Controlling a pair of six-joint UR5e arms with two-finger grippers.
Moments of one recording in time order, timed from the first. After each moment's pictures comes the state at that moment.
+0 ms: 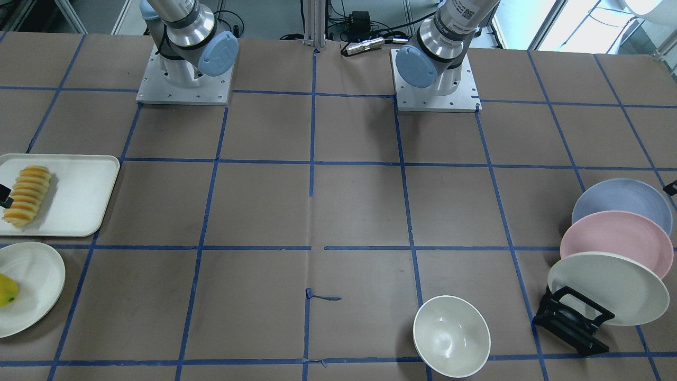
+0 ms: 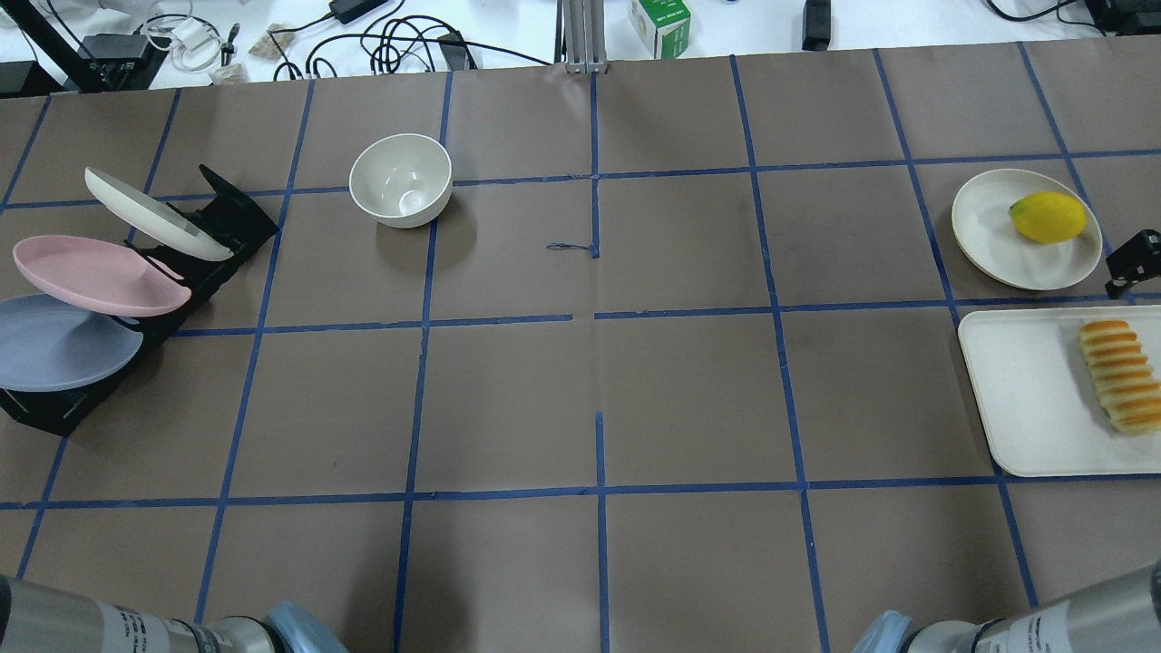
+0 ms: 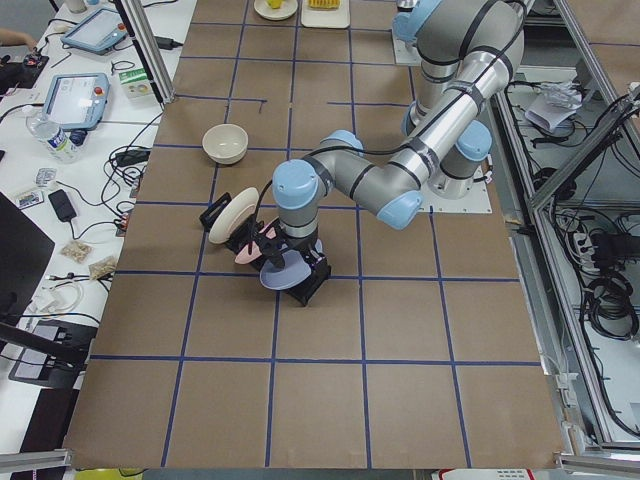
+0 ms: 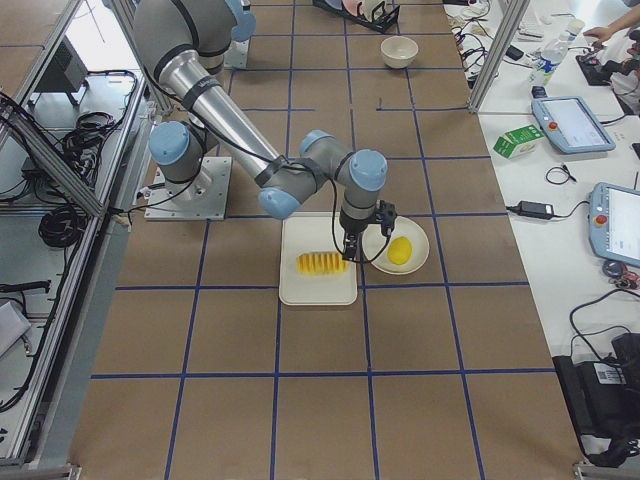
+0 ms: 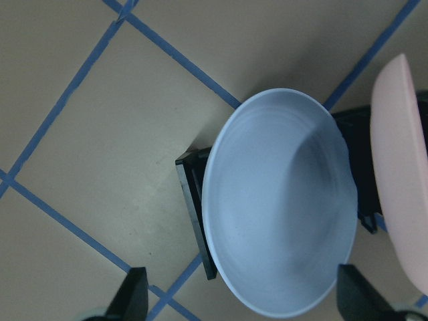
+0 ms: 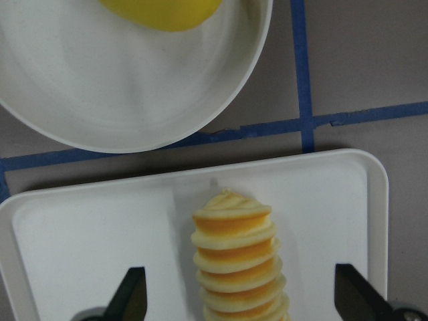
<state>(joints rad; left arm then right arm) -0.69 -1.91 -1.54 -1.29 1.64 0.18 0.86 -1.24 1.77 -2.08 -1.65 -0.59</state>
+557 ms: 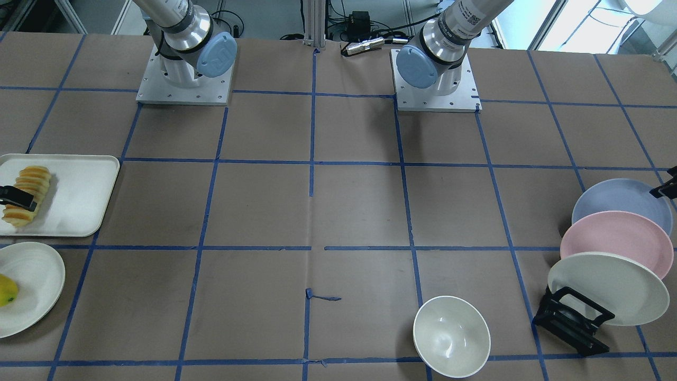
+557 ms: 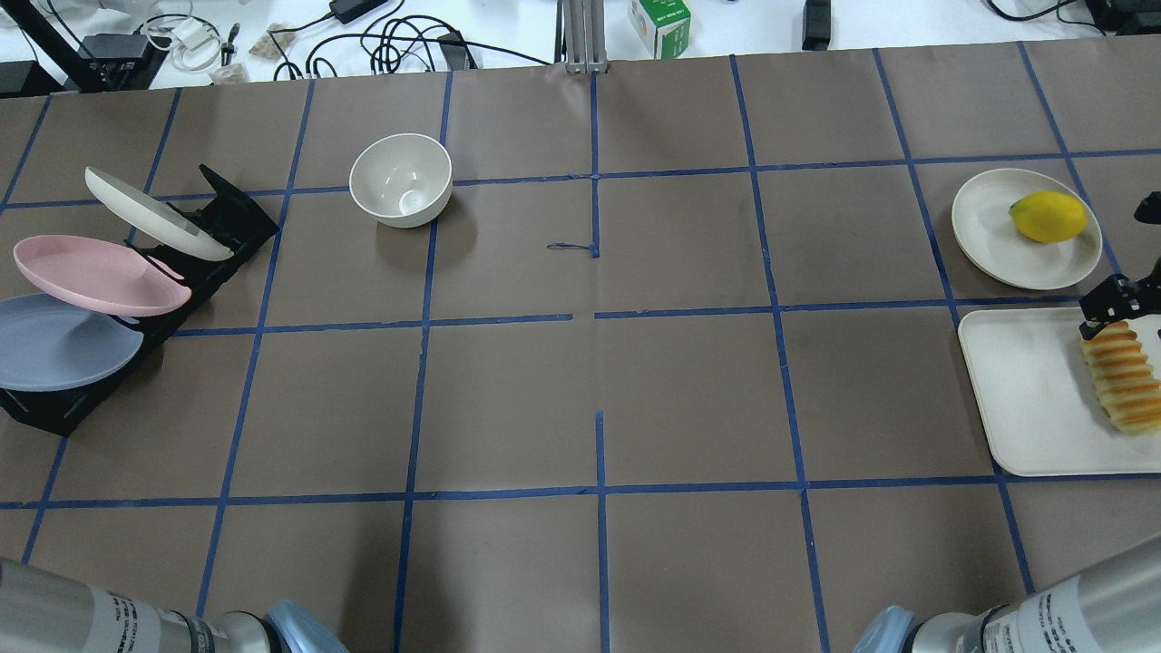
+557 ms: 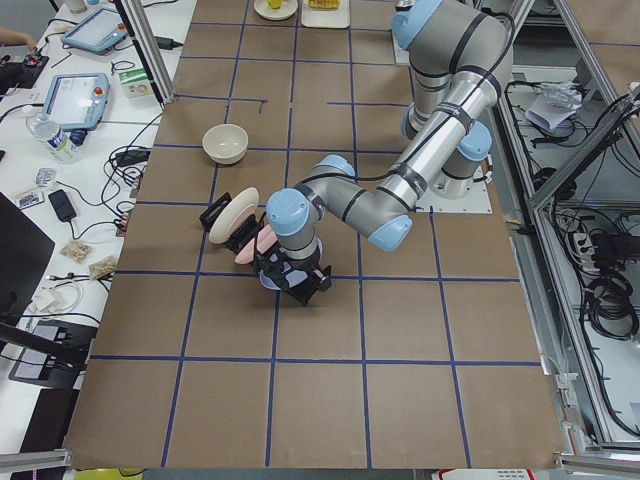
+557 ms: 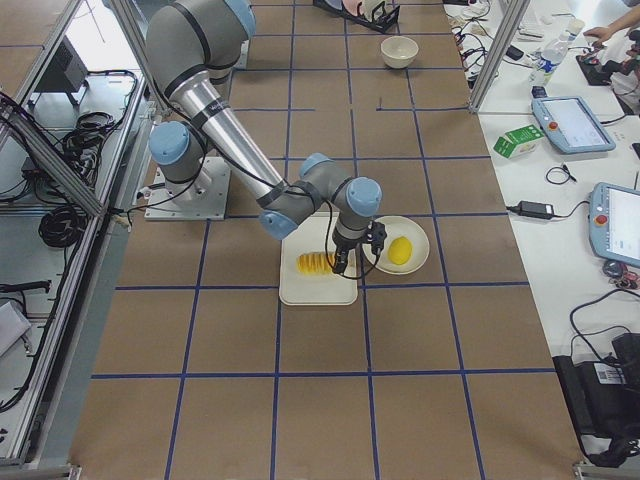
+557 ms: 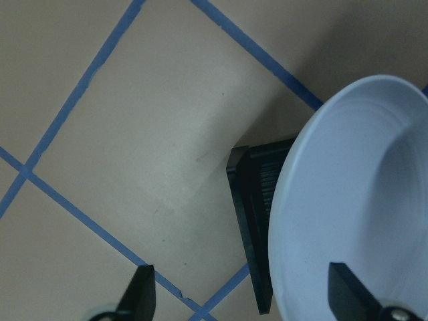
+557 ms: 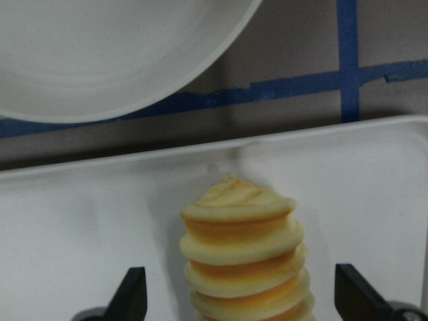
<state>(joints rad) -0.68 -1.97 -1.54 -1.28 1.70 0.17 0.84 -1.17 1.83 -2.12 -1.69 -0.59</state>
